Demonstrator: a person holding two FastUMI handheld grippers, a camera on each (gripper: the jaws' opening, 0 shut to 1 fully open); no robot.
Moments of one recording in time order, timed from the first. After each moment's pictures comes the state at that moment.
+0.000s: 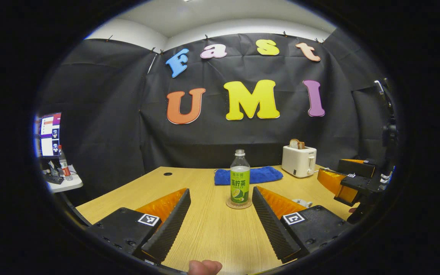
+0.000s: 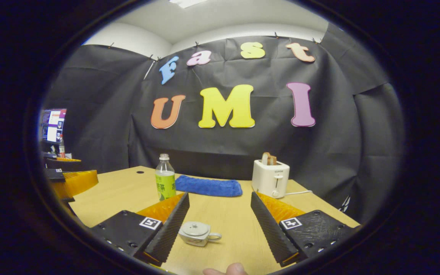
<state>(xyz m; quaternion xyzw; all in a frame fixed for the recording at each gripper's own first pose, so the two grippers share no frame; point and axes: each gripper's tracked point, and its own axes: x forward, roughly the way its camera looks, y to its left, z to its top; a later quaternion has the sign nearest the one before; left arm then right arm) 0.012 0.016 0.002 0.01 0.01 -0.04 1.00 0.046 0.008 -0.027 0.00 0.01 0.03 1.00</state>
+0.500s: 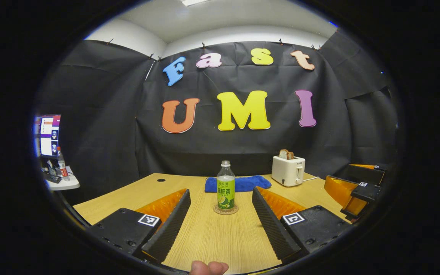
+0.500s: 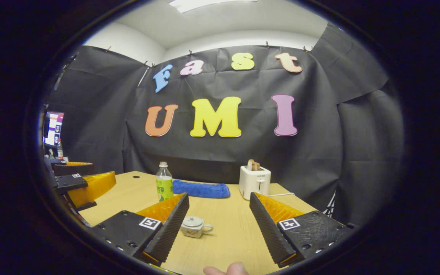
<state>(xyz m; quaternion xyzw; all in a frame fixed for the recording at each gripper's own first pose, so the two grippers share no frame) -0.010 -0.009 0.025 -0.01 -0.02 -0.05 1.00 -0.020 -0.007 -0.004 0.01 -0.01 -0.01 1.00</state>
